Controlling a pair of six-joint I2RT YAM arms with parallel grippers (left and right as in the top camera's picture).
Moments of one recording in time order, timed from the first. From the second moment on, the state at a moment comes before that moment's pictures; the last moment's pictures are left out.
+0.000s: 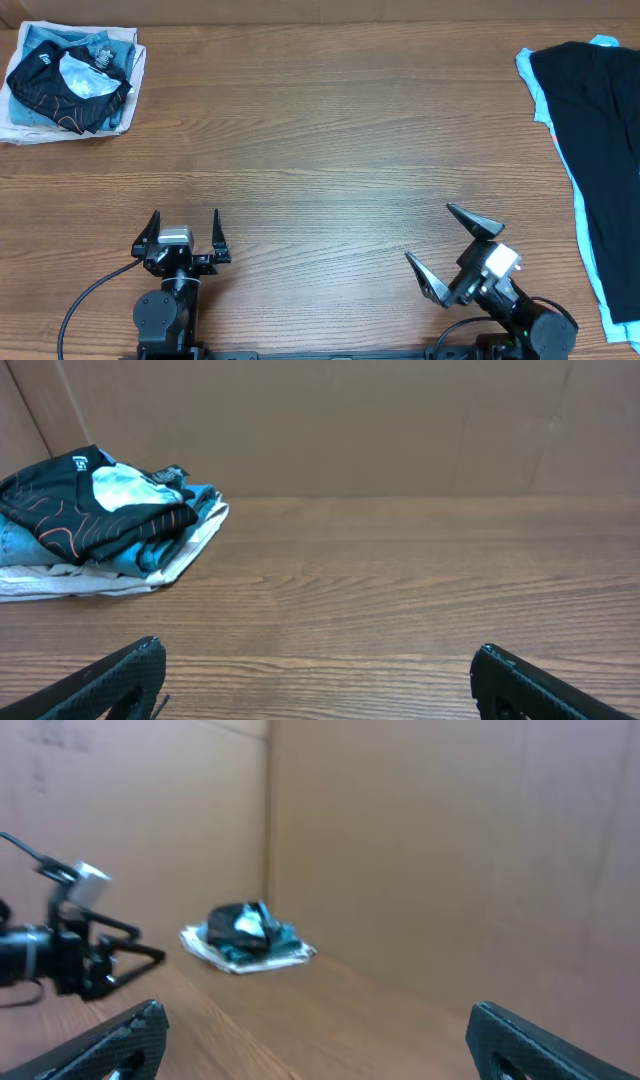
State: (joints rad) left arm 0.02 0.02 0.01 -0.08 -0.02 0.00; right arm 0.03 0.01 0.02 0.37 -0.77 0.18
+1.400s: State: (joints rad) left arm 0.02 0.01 0.01 -0.08 -0.02 0.00; right arm -0.28 1.60 1.31 -0.36 -0.03 0.00
